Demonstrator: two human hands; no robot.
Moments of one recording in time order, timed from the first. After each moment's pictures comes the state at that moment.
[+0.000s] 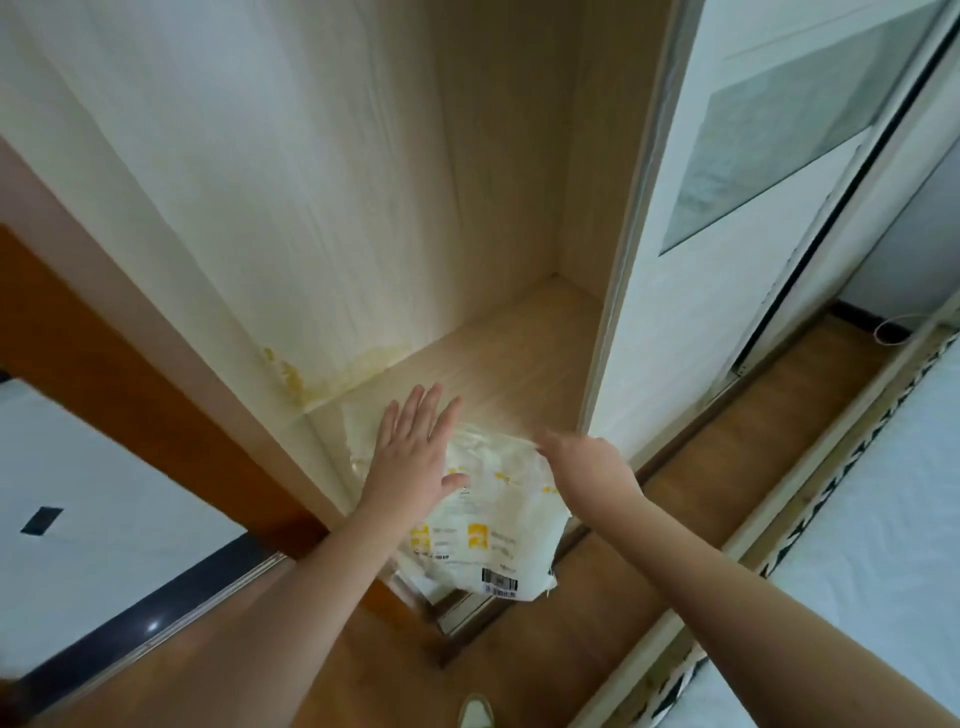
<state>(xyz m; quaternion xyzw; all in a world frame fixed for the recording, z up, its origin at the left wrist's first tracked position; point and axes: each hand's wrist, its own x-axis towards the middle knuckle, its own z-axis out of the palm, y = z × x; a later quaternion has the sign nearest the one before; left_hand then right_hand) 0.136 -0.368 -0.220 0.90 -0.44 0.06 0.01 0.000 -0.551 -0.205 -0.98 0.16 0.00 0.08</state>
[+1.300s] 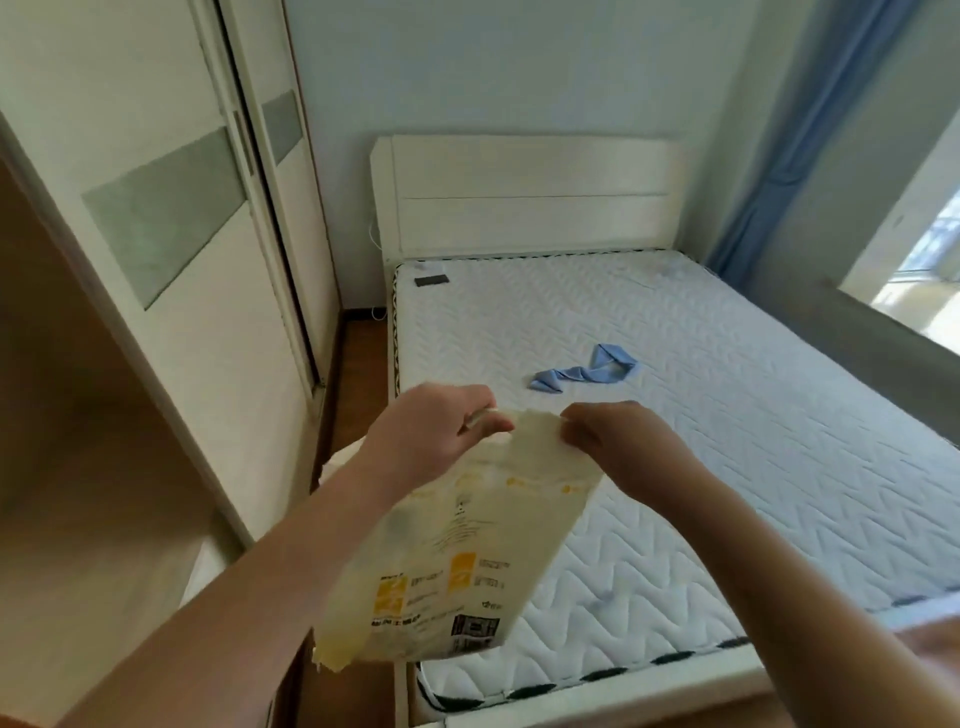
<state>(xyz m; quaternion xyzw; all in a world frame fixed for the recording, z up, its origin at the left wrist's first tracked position) -0.219 -0.376 -0.051 0.37 -0.88 -0.09 0.30 -0.451 -0.331 -0.039 -0.75 0.65 -0.10 0.07</state>
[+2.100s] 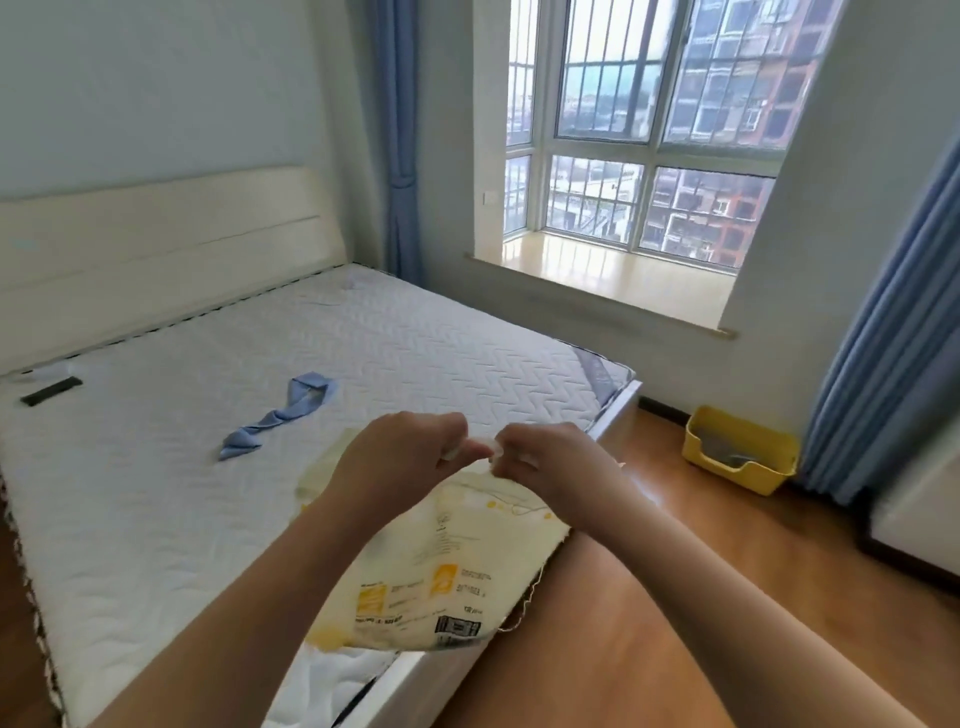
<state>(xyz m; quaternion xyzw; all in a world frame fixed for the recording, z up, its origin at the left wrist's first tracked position) -0.630 -0.207 -0.033 0.10 -0.96 -0.05 0.26 -0.759 -0.052 -0.029 -0.55 0.79 -0.27 0.05</state>
